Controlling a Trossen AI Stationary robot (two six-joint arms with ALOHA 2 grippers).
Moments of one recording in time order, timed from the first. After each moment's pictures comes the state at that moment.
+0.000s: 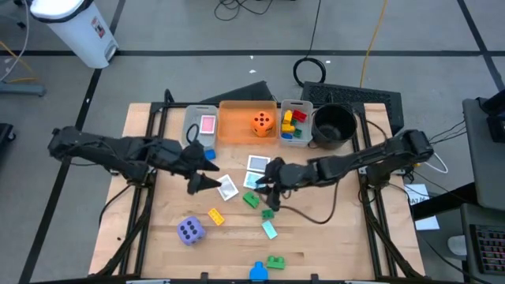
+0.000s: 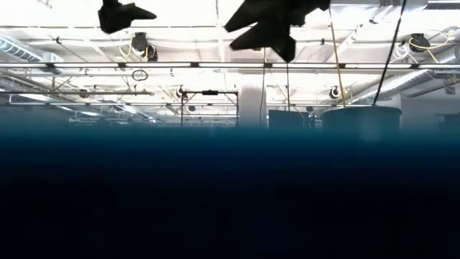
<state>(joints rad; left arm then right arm) -0.16 0.98 0.90 -0.34 0.01 -0.73 0.22 1.56 1.11 -0.09 0.16 0.50</state>
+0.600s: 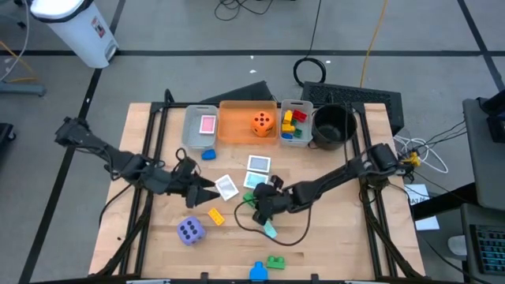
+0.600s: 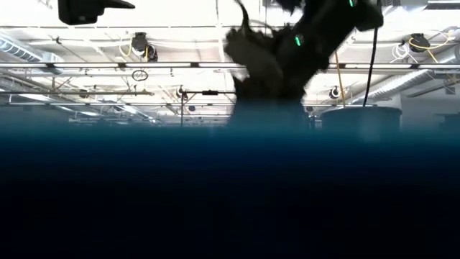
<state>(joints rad) -0.49 0.99 0.81 -0.21 -0.41 -1.11 0.32 1.92 1.20 -0.17 0.42 0.67</state>
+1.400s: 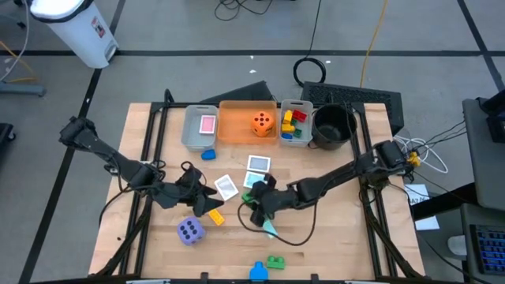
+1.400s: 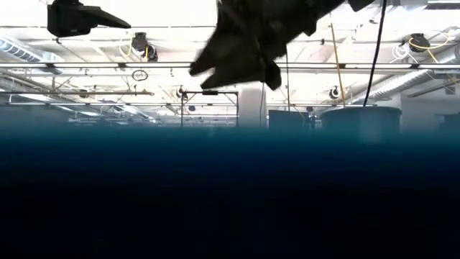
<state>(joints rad) -0.55 1.11 0.81 -0.22 -0.49 -1.20 0.33 1.84 1.20 0.04 0.35 0.56</state>
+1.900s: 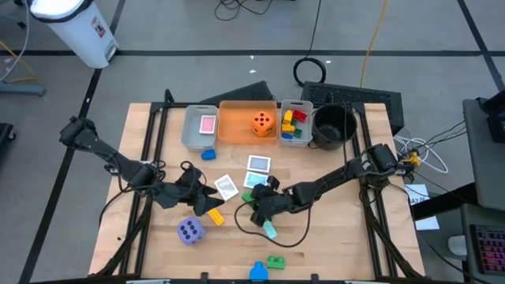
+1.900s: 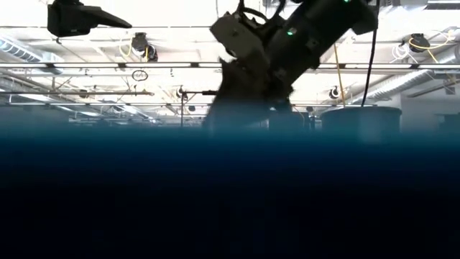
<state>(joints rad) -0.55 1.11 0.81 -0.21 -0.50 -1.22 0.32 1.93 1.19 -0.03 0.42 0.61</state>
